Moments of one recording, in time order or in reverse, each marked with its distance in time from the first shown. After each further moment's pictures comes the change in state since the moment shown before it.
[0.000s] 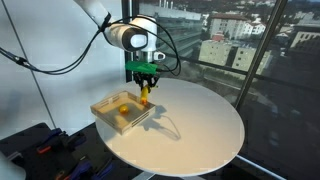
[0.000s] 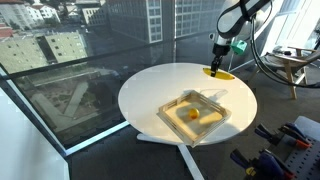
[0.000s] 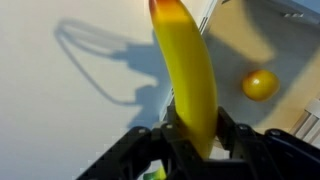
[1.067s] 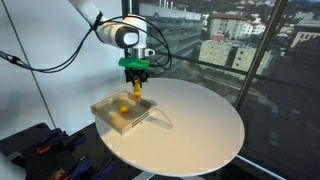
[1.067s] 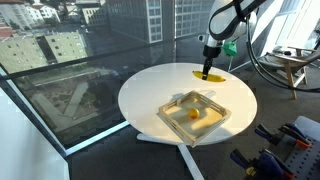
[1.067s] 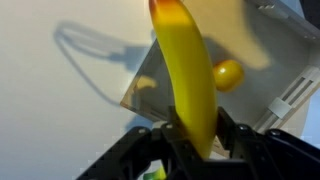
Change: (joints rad) arm 0.045 -0.001 0.070 0.002 0.000 0.001 -0.043
